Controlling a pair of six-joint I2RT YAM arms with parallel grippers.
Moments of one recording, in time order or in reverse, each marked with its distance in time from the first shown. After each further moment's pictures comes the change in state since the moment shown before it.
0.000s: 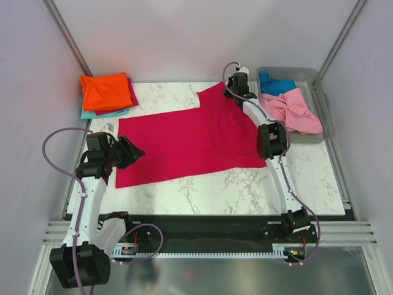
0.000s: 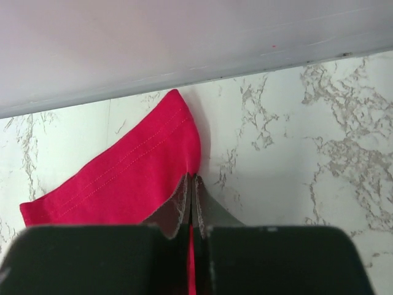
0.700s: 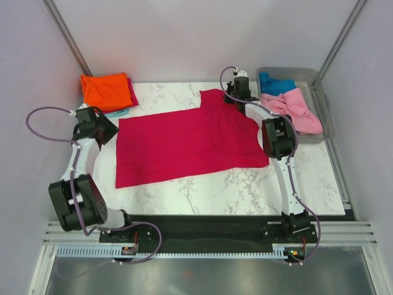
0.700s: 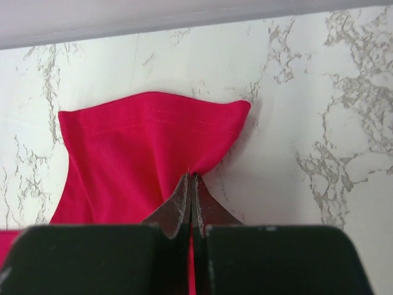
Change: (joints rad) left arm 0.128 0.432 0.206 0.260 -0.282 -0.001; right arm 0.011 -0.294 -0.492 0.175 -0.056 -0.094
